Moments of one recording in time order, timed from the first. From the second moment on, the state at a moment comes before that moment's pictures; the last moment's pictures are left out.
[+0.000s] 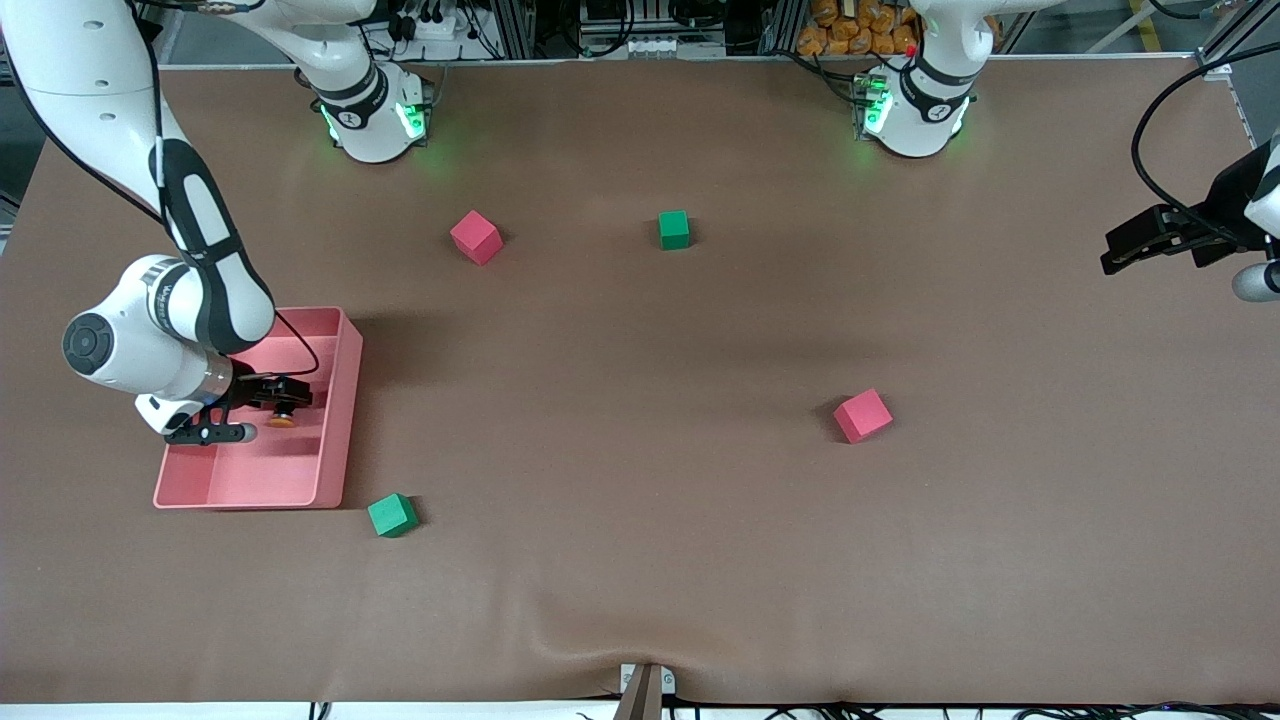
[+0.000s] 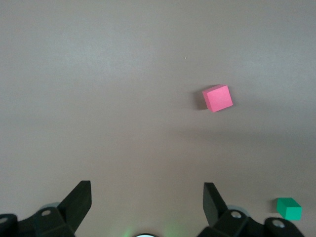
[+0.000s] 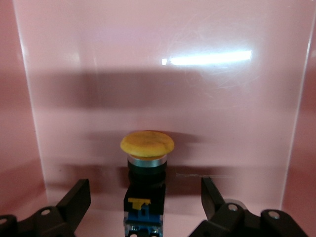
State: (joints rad) left arm 0.08 0.05 -0.12 -1.48 0.01 1.47 -0.12; right arm 0.00 0.49 -0.16 -2.05 0.22 2.43 -0.35
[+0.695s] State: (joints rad) left arm 0.08 0.05 -0.12 -1.49 0.01 1.47 -0.12; right arm 0.00 0.51 -0.16 -2.03 0.23 2.43 -0.37
